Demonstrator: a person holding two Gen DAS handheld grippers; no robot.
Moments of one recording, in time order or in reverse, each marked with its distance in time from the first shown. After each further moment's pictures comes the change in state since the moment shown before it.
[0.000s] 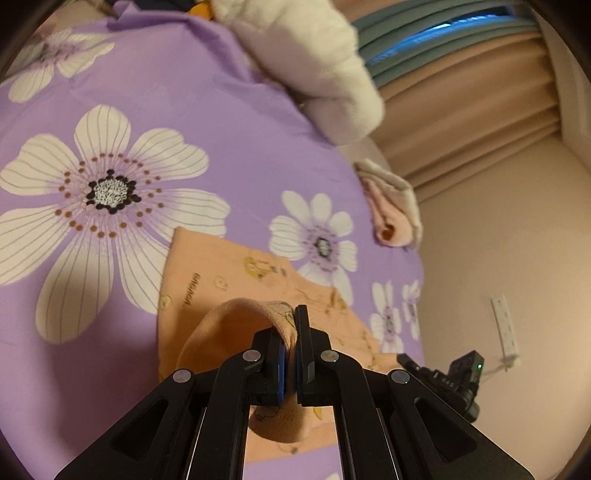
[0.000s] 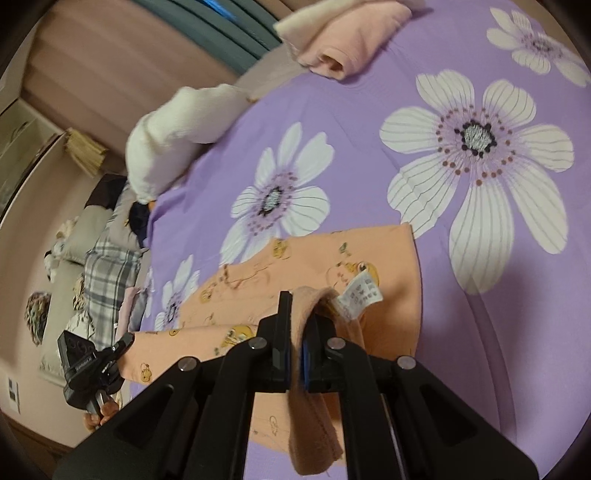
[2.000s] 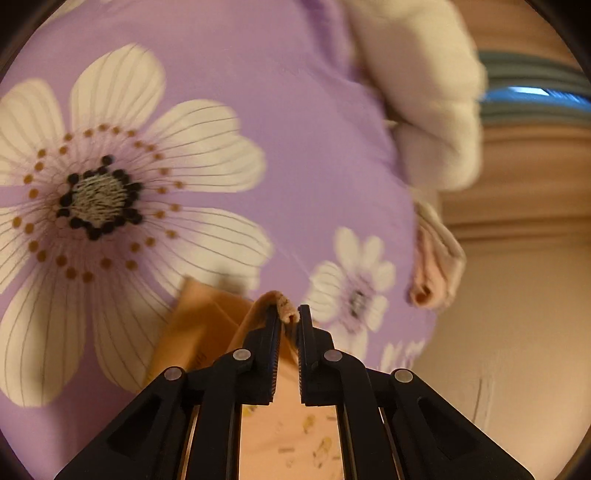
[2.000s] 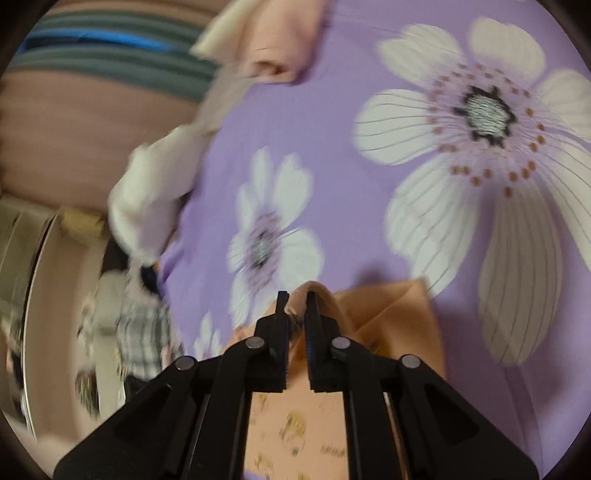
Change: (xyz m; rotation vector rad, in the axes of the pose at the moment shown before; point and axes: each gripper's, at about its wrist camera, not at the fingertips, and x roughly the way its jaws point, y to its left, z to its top) left arm 0.062 0.044 0.069 -0.356 0.048 0.077; right arm 0.043 -0.039 0.057 0.334 0.010 0.069
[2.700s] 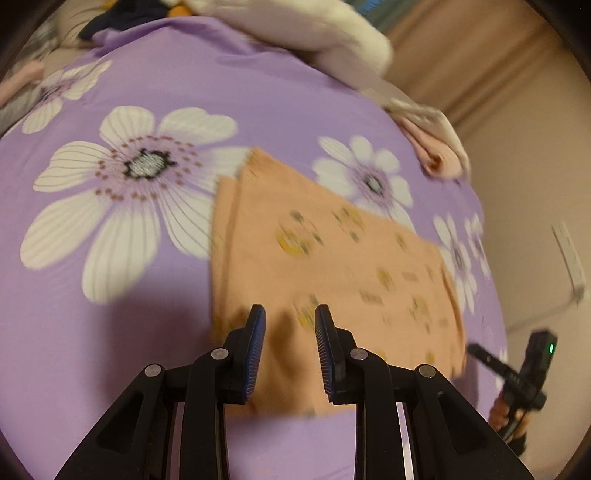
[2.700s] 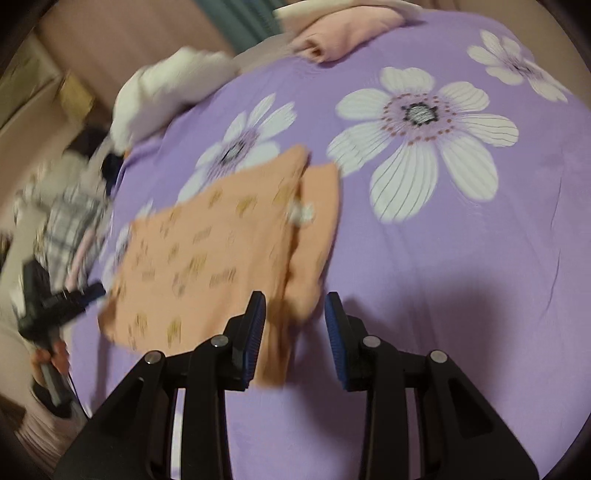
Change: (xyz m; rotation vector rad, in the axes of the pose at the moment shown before) left arm -0.062 0.002 -0.142 0.619 -0.003 0.224; right arm -0.074 -0.023 -0.128 -0.555 0.003 -0.233
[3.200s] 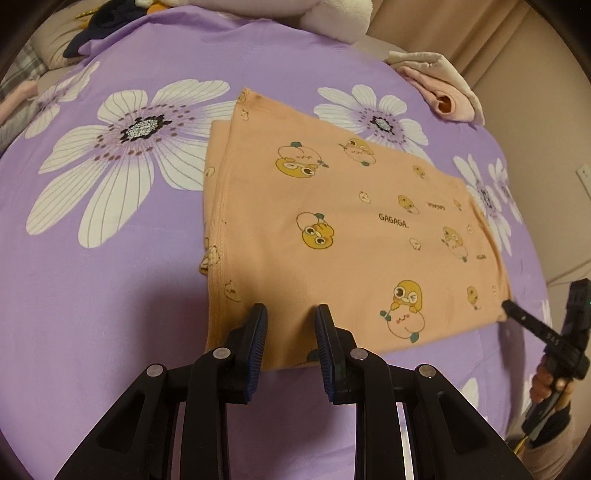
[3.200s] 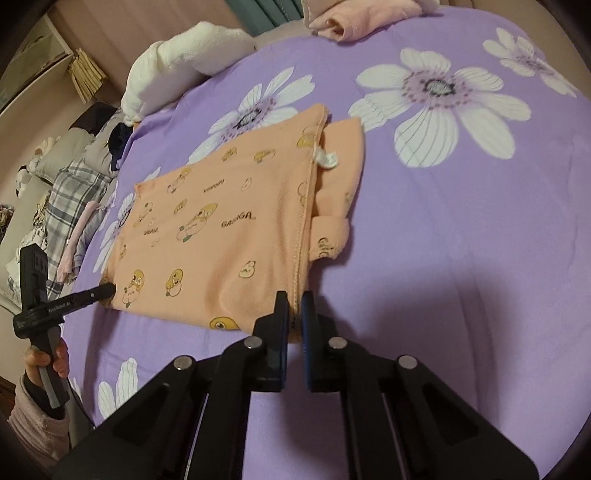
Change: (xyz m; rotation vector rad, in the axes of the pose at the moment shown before) left arm 0.026 -0.015 -0.032 0.096 0.073 0.147; right arm 0.007 0.008 -0.030 -0.034 0.012 -0.013
